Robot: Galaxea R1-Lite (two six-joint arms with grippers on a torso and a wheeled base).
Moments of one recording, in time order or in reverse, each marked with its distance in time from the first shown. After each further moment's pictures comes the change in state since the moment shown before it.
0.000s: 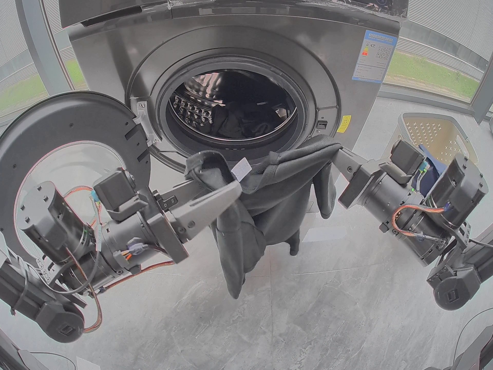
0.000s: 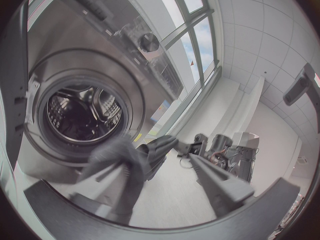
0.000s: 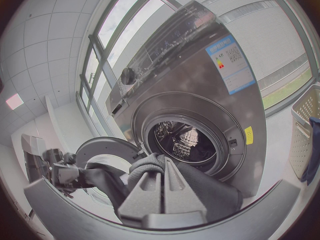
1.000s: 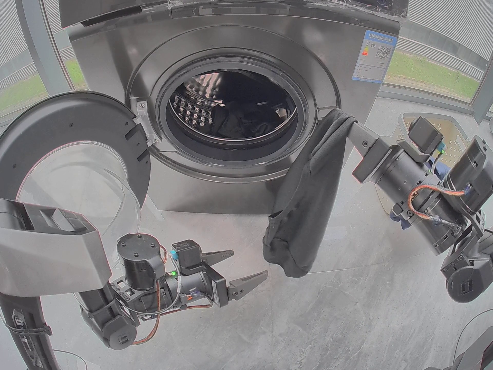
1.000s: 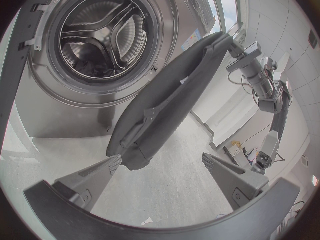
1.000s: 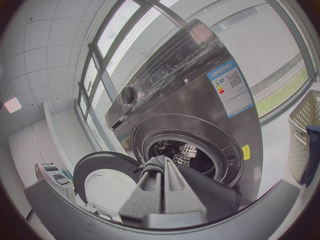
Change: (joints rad) left arm 0.009 0.446 0.011 -0.003 0.013 0.152; right arm 0.011 -0.076 -0.053 0.056 -0.057 0.008
